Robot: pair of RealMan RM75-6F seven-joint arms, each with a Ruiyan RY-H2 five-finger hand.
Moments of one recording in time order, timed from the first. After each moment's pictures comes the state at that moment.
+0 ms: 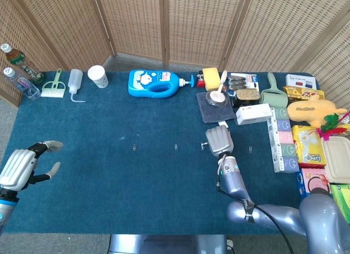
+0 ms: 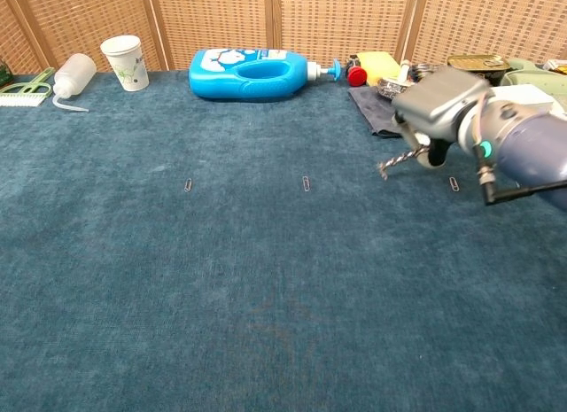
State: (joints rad) left arm -0.24 -0.99 -0.05 -1.77 1.56 1.38 -0.23; right arm 0.90 -1.69 0.16 -1.40 -0.69 1.16 -1.13
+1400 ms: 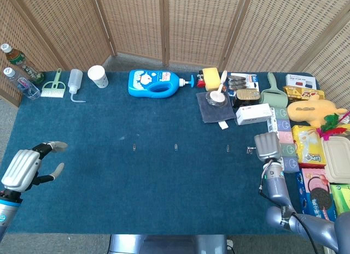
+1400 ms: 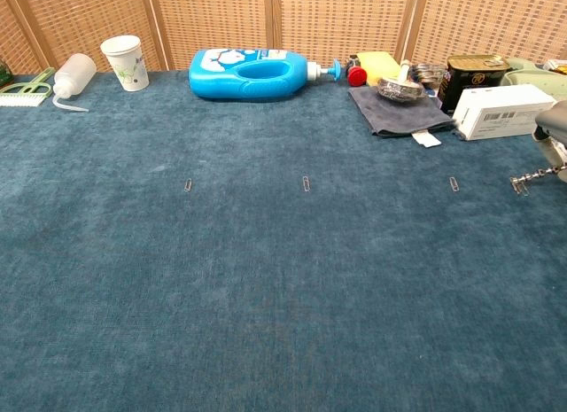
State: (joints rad) left arm -0.25 -0.98 -0.05 -1.83 1.56 1.37 -0.19; right arm 0.69 -1.53 0.05 -1.28 -0.73 1.11 -0.98
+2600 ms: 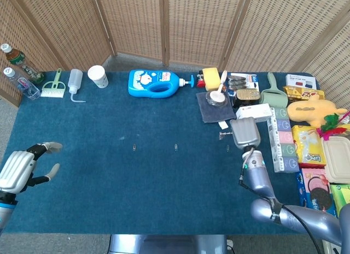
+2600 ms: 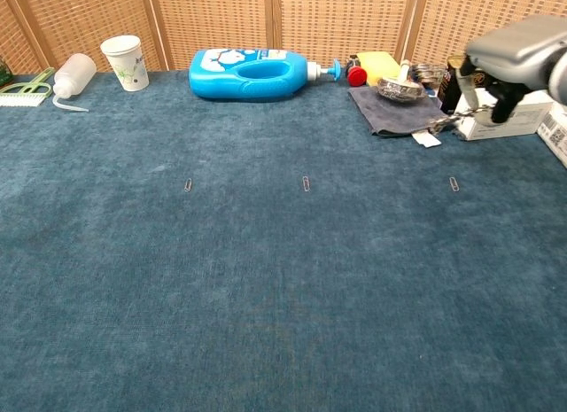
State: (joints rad) left arm -0.23 -0.96 -0.04 -1.82 1.56 1.40 -0.21; right arm 0.80 -1.48 0.23 -1.53 -0.72 1.14 -0.98
